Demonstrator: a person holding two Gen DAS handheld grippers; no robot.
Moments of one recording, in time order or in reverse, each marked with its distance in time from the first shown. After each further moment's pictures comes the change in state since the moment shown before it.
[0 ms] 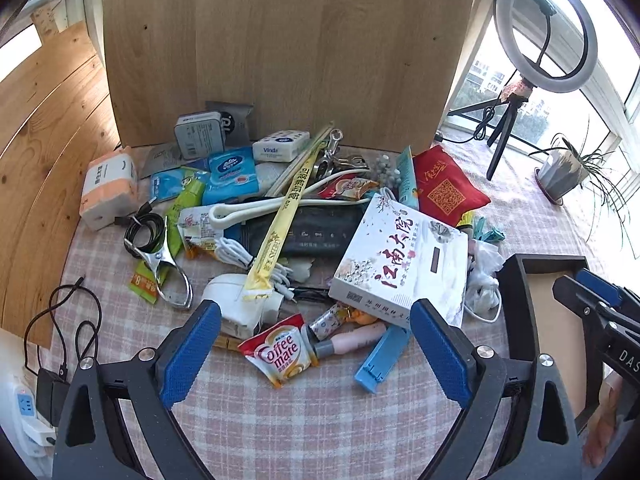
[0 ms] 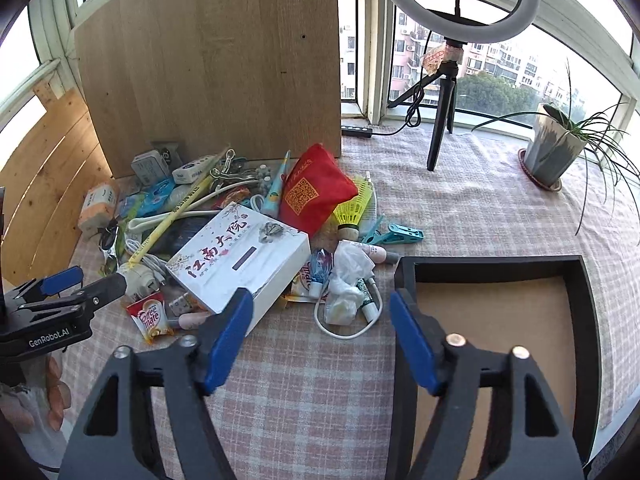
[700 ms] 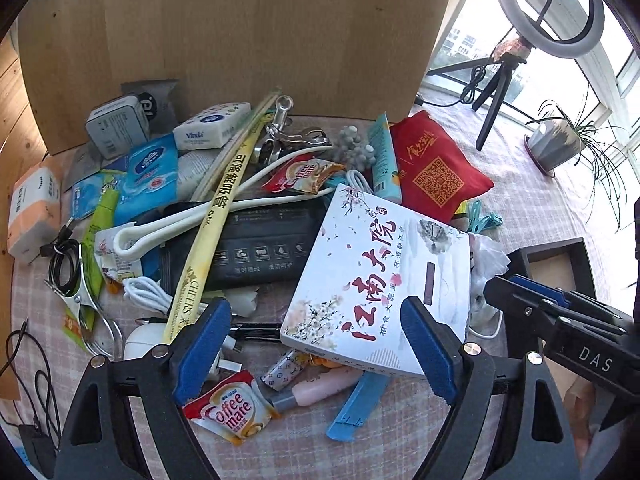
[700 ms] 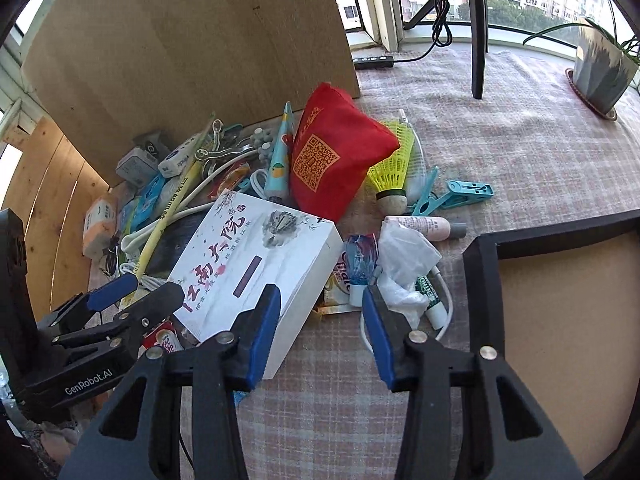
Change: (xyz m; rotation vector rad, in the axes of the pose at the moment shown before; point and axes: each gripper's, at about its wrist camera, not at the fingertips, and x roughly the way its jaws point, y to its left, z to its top) left arm 0.072 -0.027 0.028 0.072 0.144 -0.114; right arm 0.097 -0.009 0.009 0.190 0.207 0.144
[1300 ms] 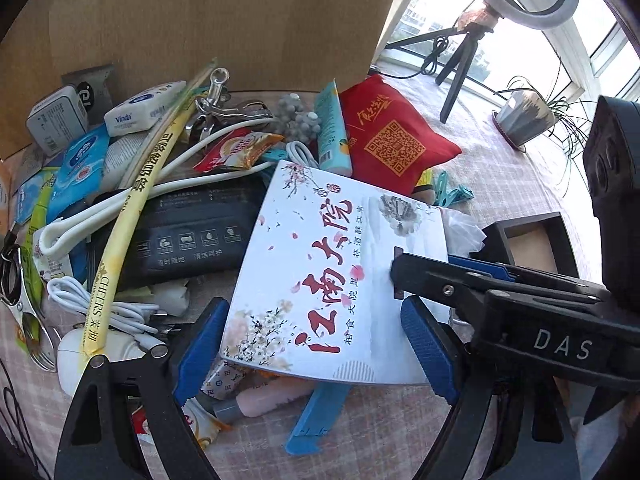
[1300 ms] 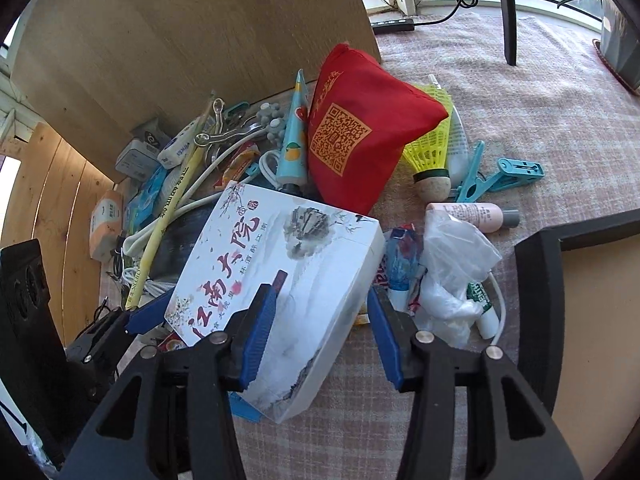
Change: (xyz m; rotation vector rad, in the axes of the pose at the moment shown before) left arm 0.021 -0.020 -0.010 0.056 0.041 -0.122; right arm 0.030 0.016 0.011 0.023 0.080 0.069
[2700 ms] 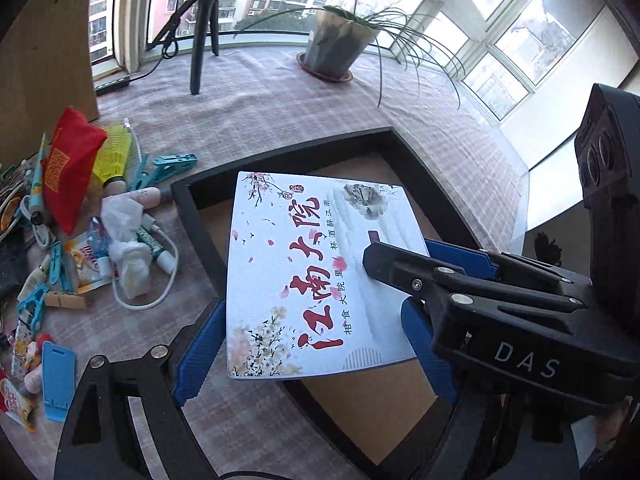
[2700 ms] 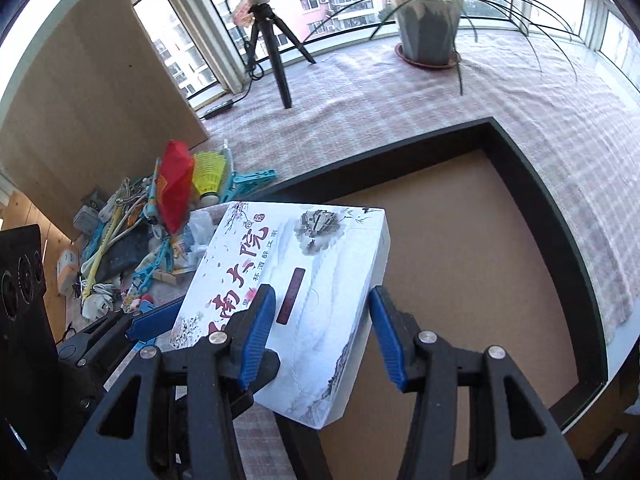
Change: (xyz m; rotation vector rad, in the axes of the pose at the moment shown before) left arm 0.001 -0.242 -0.045 0.332 0.065 -0.258; right arm -0.163 -0.166 -0.105 0.231 -0.228 -0.236
